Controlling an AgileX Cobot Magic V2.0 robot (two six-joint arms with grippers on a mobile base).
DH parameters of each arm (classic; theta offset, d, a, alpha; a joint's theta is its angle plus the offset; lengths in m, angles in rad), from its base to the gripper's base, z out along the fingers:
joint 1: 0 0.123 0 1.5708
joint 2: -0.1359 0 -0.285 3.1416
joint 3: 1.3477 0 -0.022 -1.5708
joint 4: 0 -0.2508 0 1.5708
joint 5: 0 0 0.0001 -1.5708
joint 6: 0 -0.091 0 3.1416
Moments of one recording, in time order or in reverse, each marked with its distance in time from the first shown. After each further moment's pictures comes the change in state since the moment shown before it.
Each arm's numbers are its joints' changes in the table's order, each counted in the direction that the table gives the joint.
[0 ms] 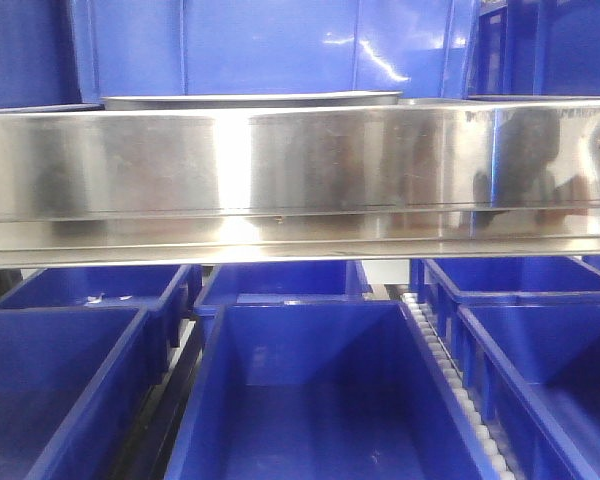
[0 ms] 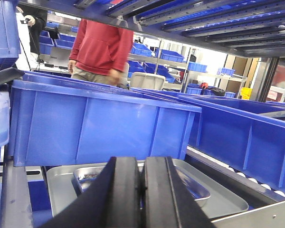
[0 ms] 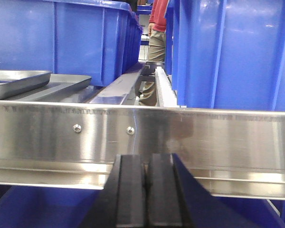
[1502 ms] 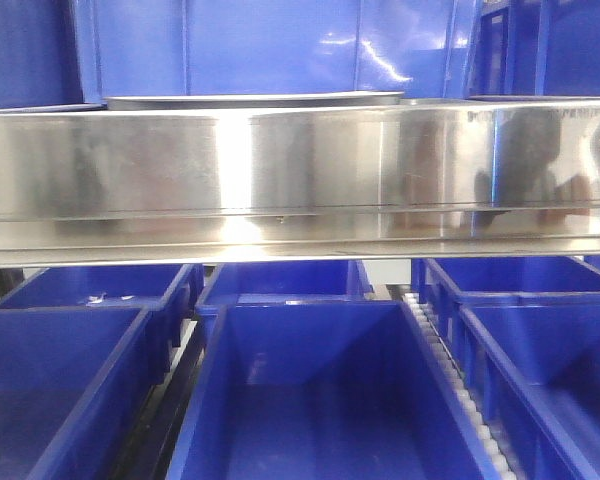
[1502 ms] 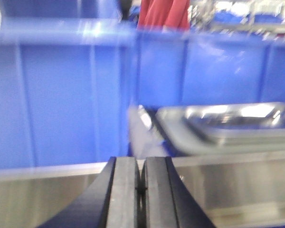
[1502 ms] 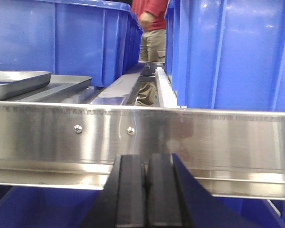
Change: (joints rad) left arm 0.354 0.252 0.334 0.356 0.042 -0.525; right arm -0.002 0.000 0.000 0.000 0.000 0.000
